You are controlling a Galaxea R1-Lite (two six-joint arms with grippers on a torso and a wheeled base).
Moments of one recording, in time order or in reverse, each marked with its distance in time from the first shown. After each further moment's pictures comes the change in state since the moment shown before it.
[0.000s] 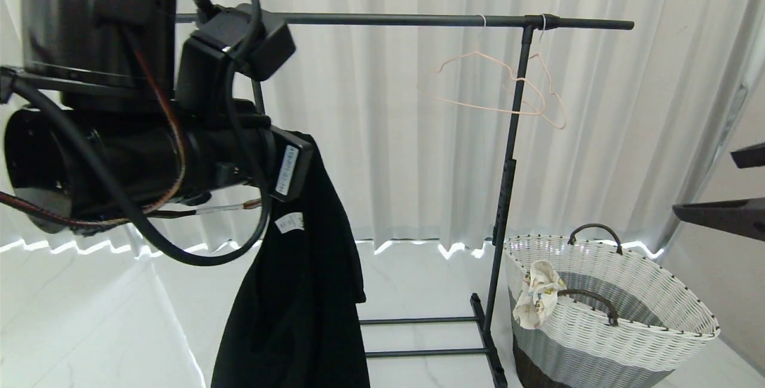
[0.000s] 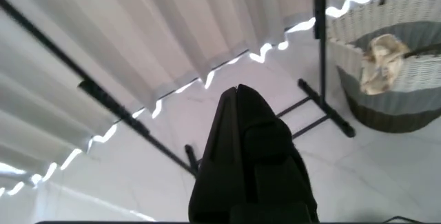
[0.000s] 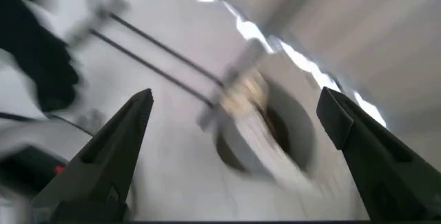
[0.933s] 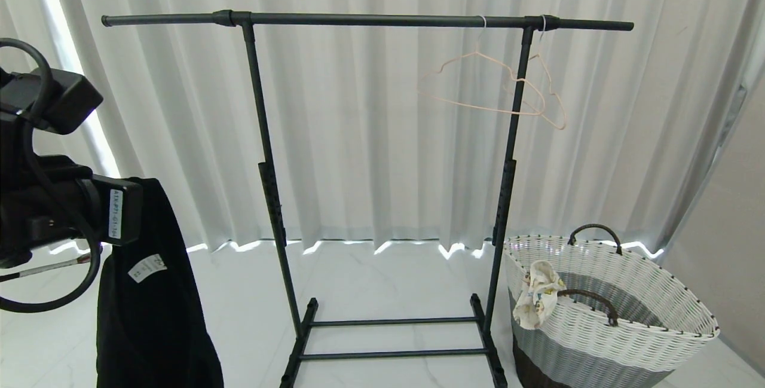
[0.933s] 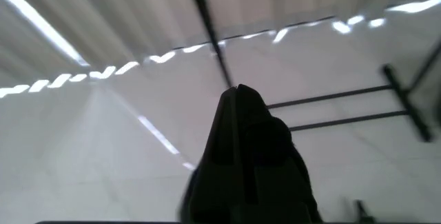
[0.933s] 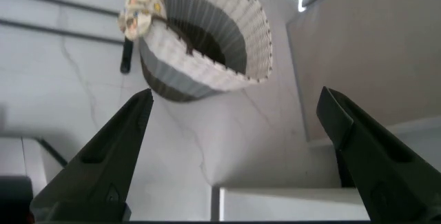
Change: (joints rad) left arm 0.447 -0.260 0.298 0.017 -0.159 -0.047; right arm -0.512 -0.150 0.304 -0.117 0.018 -0.114
